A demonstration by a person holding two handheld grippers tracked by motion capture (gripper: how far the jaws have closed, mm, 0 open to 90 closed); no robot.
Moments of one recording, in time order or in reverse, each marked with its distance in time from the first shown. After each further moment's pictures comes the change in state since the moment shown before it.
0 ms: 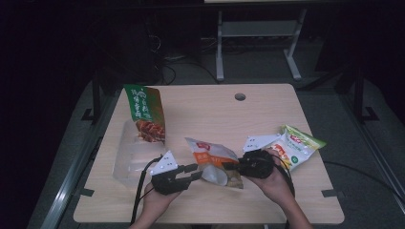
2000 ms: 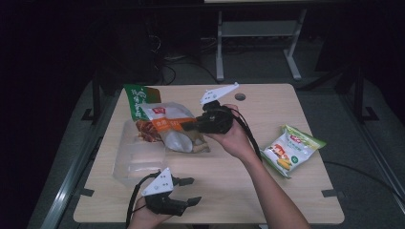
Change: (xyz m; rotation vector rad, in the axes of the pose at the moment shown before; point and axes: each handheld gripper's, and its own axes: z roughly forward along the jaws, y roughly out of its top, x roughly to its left) left arm -0.030 -0.012 -0.027 0.049 -0.118 0.127; right arm -0.004 0.145 0.052 -0.077 0.127 -0.093
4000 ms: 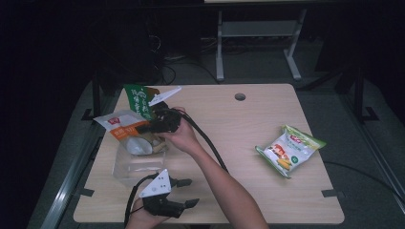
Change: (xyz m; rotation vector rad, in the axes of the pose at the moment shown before) left arm 0.000 -0.003 -0.005 0.005 -0.002 0.014; right arm -0.013 0.023 0.147 0.003 0.179 0.038
